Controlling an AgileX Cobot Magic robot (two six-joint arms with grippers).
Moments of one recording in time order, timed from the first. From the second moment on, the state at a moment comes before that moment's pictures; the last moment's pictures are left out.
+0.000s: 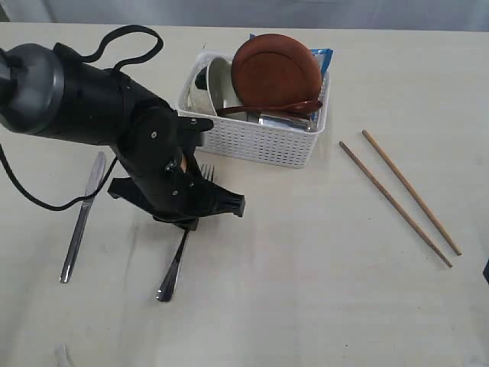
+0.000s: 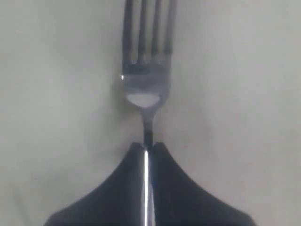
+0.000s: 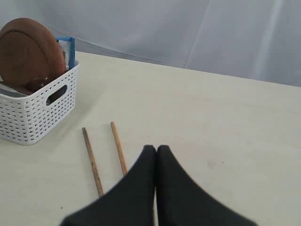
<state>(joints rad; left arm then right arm) -0.76 1.86 -0.97 -0.06 0.56 -0.51 0.03 0.01 0.00 0.01 0.32 -0.14</state>
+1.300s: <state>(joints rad) -0.51 1.76 -0.84 0.15 0.61 -0.52 0.03 0.01 0.00 0.01 0.32 -0.14</state>
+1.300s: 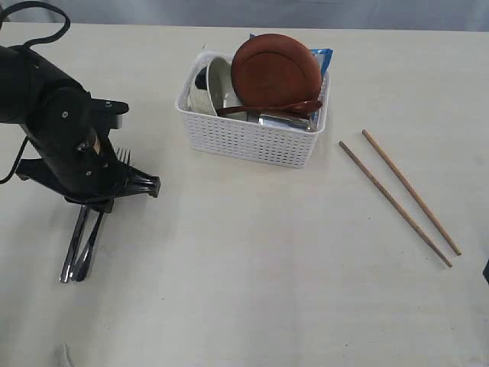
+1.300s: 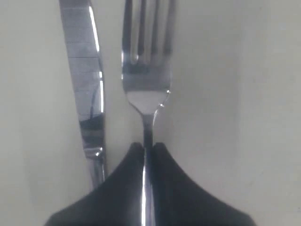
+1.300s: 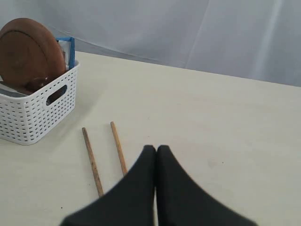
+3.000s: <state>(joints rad) -0.73 1.91 -1.55 -0.02 0.50 0.43 0.03 0.01 0.00 0.01 0.32 -0.14</state>
